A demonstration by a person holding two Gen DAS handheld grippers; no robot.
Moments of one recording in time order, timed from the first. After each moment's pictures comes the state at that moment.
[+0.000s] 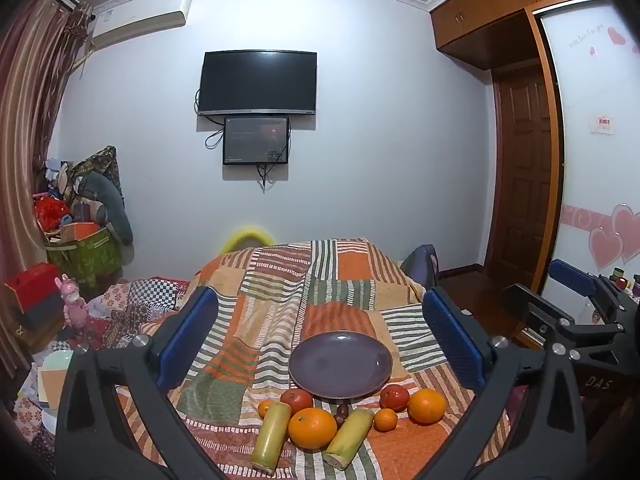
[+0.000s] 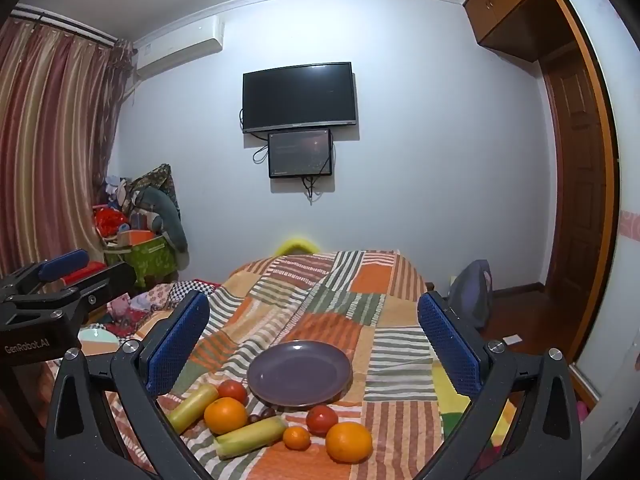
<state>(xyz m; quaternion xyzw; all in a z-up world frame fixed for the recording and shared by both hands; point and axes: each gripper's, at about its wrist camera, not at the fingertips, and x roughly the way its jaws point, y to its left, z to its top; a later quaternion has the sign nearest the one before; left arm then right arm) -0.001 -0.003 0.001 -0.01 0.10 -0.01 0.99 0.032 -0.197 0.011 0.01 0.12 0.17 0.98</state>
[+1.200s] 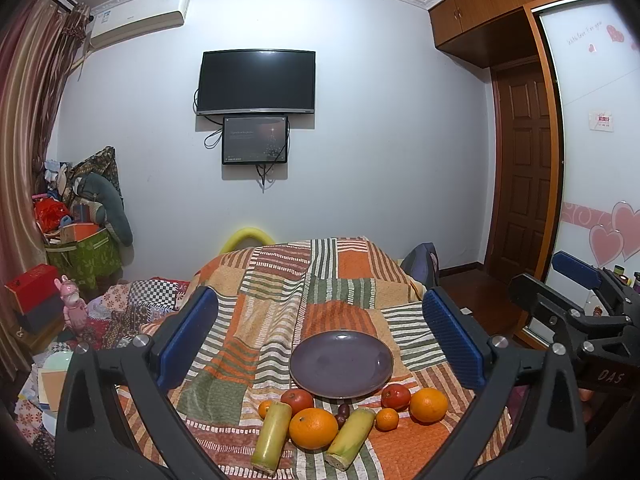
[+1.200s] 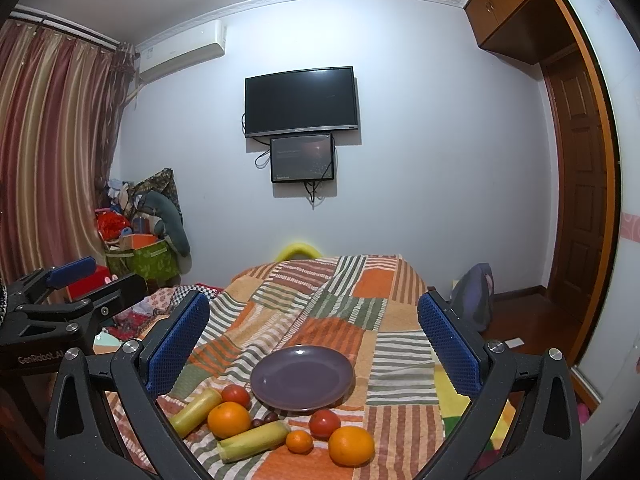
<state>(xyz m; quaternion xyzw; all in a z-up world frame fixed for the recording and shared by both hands) 0.004 -0.004 0.000 -0.01 0.11 -0.01 0.99 0.029 -0.196 0.014 0.01 0.12 0.17 0.98</state>
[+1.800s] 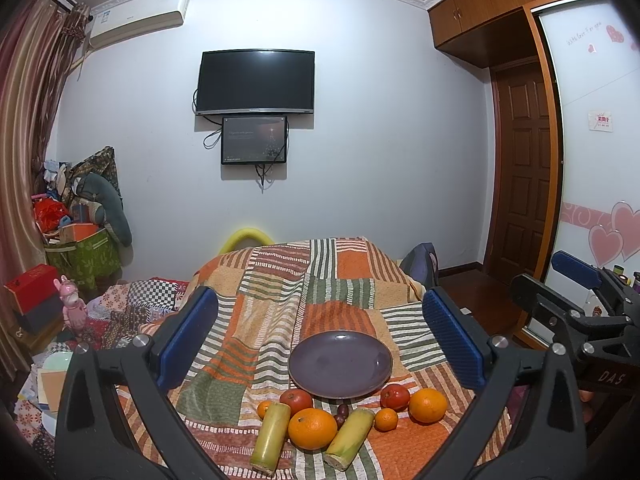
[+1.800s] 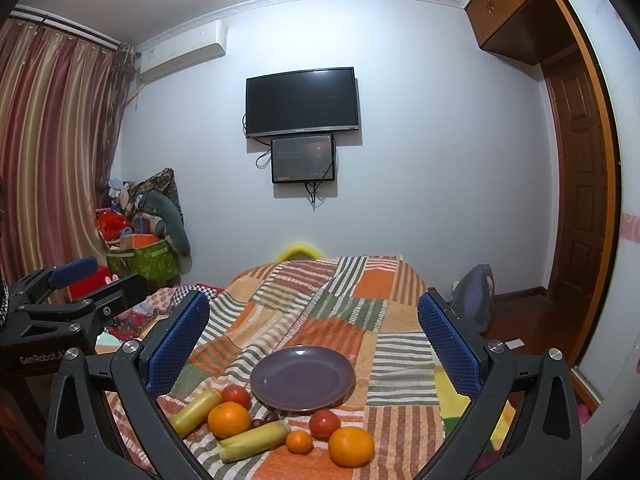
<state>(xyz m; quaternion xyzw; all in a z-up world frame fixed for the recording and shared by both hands) 0.006 -0.005 0.000 0.00 0.11 -0.01 0.99 0.029 -0.195 0.012 0.01 0.11 0.18 0.98</state>
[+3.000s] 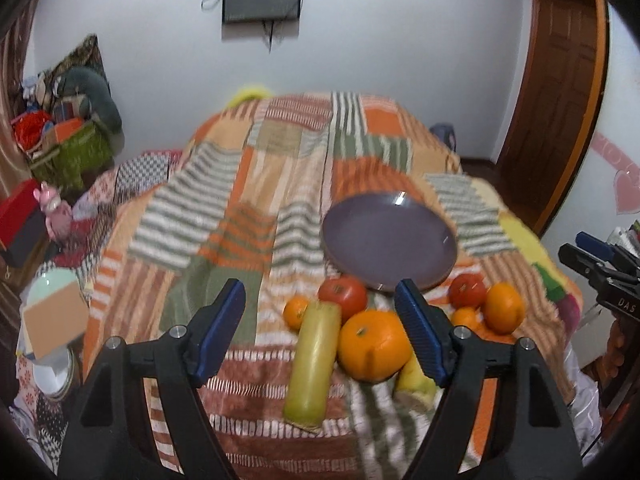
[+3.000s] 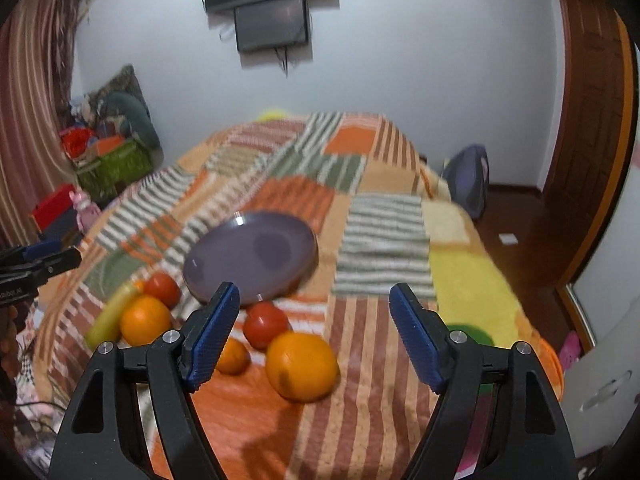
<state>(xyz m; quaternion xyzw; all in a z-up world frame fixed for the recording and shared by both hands) 0.112 0.066 -0.129 -0.03 0.36 -0.01 0.93 0.109 -0.224 -0.096 -0.01 0.36 0.15 0.92</state>
